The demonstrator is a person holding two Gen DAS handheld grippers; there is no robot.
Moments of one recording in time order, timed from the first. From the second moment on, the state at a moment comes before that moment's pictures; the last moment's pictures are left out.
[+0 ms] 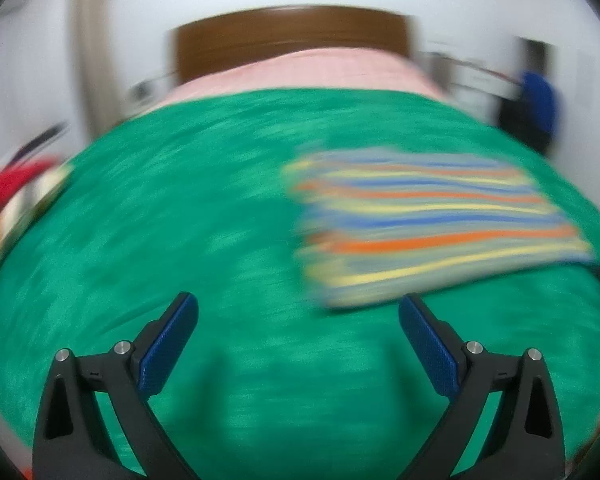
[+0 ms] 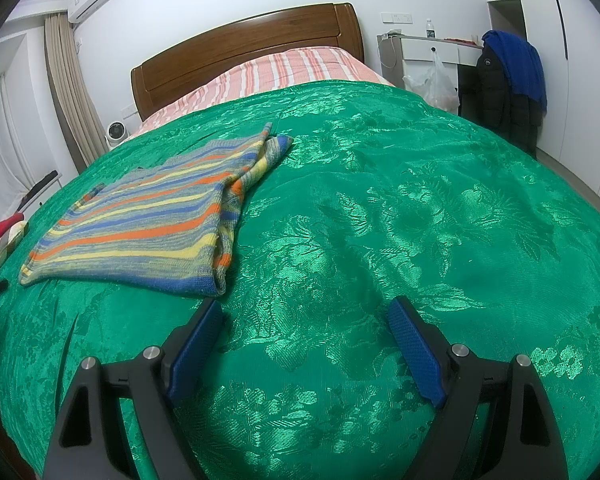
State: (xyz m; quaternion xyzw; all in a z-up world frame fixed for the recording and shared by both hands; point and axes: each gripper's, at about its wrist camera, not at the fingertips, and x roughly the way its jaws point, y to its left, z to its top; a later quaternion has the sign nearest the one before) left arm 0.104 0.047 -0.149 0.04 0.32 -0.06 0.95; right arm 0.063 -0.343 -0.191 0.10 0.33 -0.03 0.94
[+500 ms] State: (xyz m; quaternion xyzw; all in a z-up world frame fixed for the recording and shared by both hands) left arm 0.152 -0.268 -0.186 0.25 0.34 -0.34 0.84; right arm 0.069 -0.424 -0.134 0.26 0.35 0.05 0.90
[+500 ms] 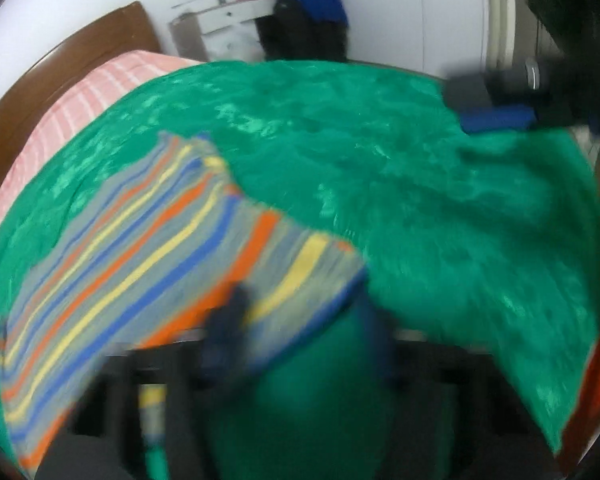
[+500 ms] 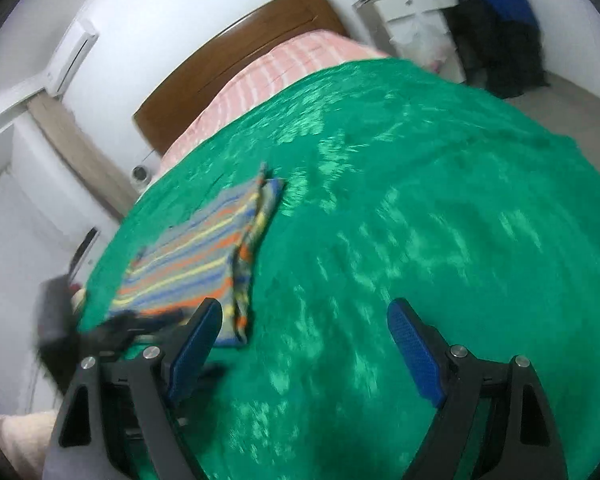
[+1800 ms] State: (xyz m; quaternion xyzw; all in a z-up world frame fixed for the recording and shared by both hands) left arm 0.165 0.105 -0.146 -0.16 0.36 -0.10 0.91; right arm 0.335 -0.096 -0.137 0.24 0.42 0.30 0.82
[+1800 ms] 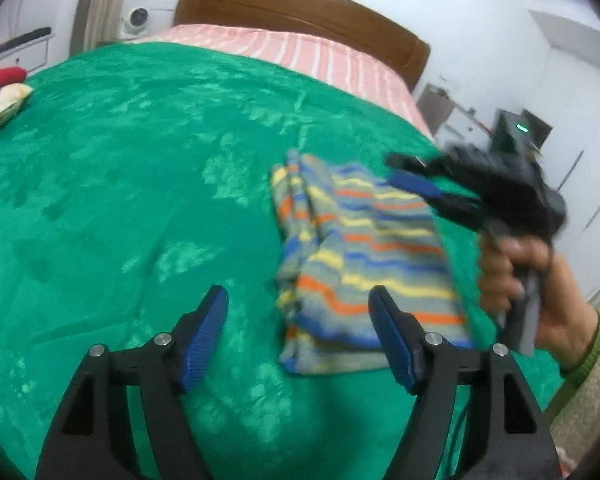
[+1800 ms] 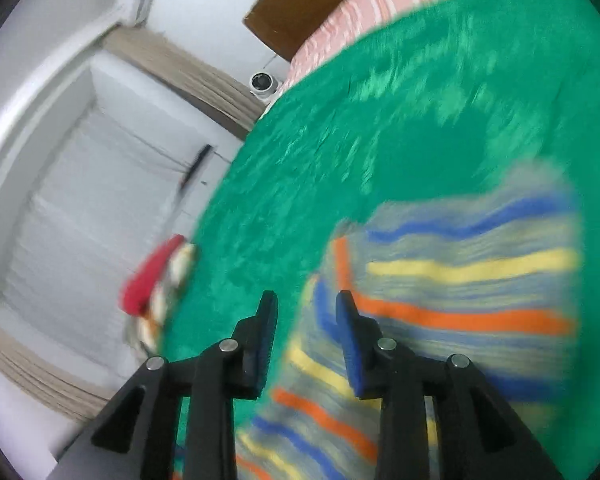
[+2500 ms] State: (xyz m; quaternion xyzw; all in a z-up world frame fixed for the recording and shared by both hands) left arm 0.131 0.096 -0.123 -0.06 0.38 0.02 0.92; right arm 0.112 -0.142 -0.150 0.03 0.40 0.20 0.89
